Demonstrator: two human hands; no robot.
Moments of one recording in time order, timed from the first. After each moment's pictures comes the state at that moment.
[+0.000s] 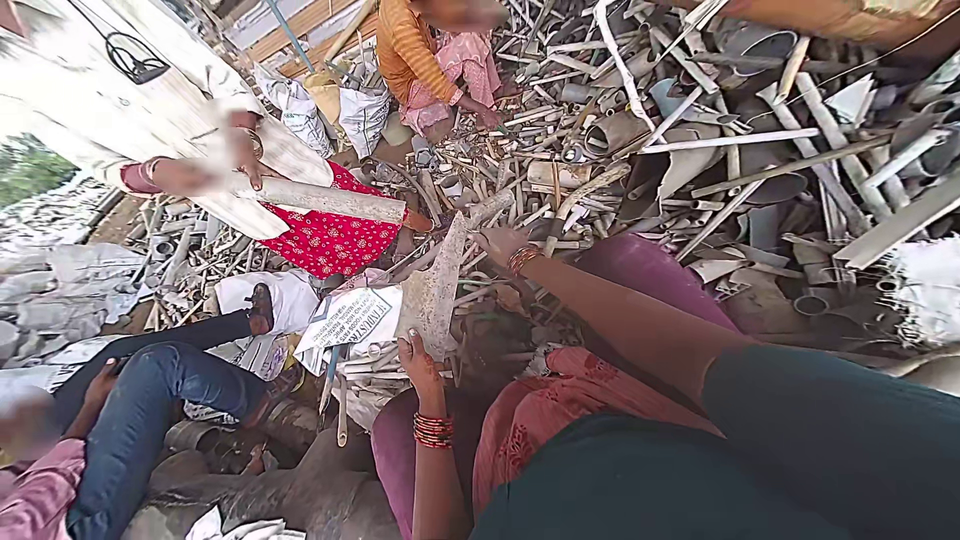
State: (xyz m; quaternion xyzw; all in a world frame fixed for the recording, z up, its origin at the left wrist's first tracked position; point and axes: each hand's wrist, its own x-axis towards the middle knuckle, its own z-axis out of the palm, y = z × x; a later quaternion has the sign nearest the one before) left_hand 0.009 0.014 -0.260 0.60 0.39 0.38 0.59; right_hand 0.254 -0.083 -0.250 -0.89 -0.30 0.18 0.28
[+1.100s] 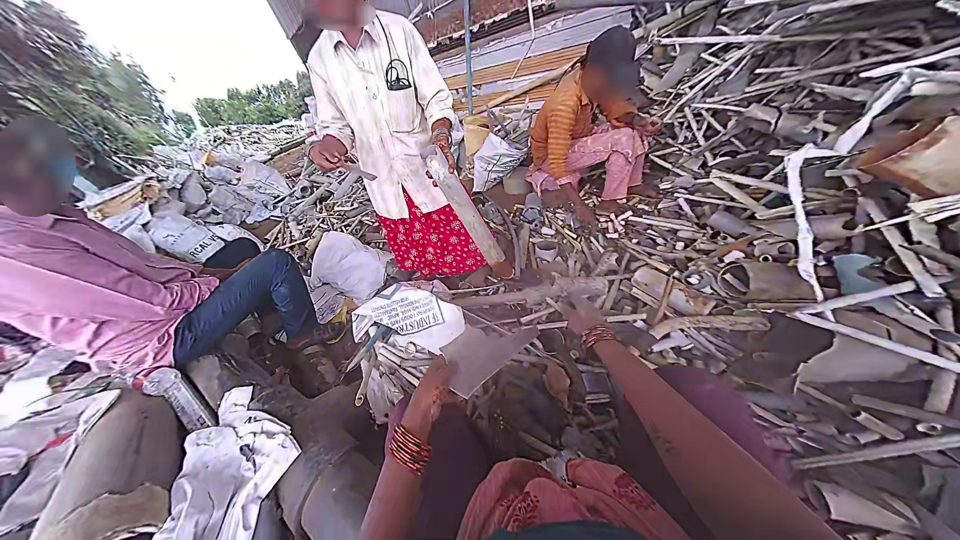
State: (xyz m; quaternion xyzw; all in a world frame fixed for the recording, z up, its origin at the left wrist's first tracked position) left_hand -0.054 0.032 -0.196 0.56 0.47 0.13 0.67; right_hand 0.252 -0.075 -0.239 -0.86 -0.26 0.26 0.37
